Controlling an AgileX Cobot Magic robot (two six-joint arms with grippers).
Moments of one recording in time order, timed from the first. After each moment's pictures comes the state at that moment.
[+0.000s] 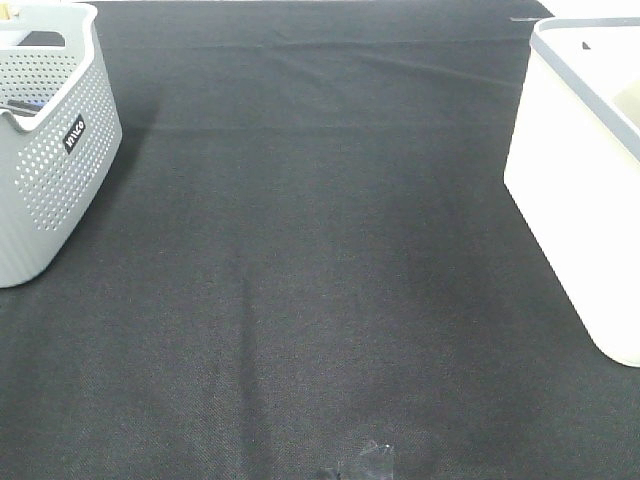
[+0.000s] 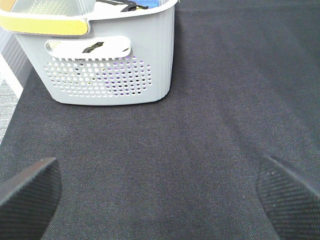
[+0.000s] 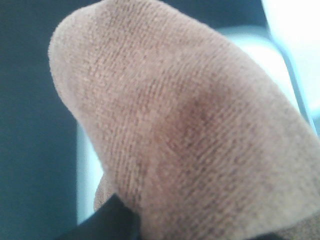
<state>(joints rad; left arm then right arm) 0.00 -0.01 -0.49 0.01 1.05 0.00 -0.14 1.68 -1.89 0.04 1.22 -0.07</state>
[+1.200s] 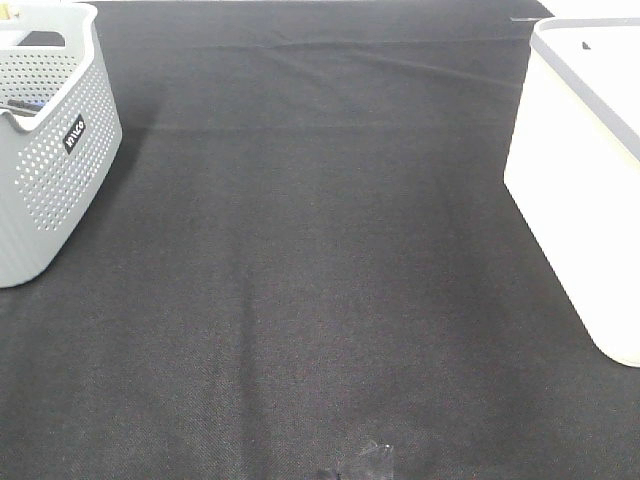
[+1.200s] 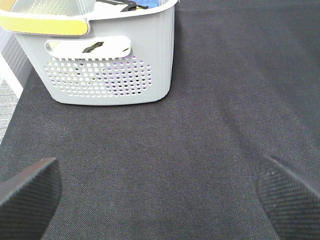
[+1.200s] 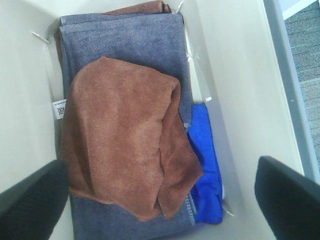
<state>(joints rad) 0.00 -0.01 -0.49 0.01 1.05 0.00 -0.18 1.74 -1.74 -0.11 1.22 -0.05</state>
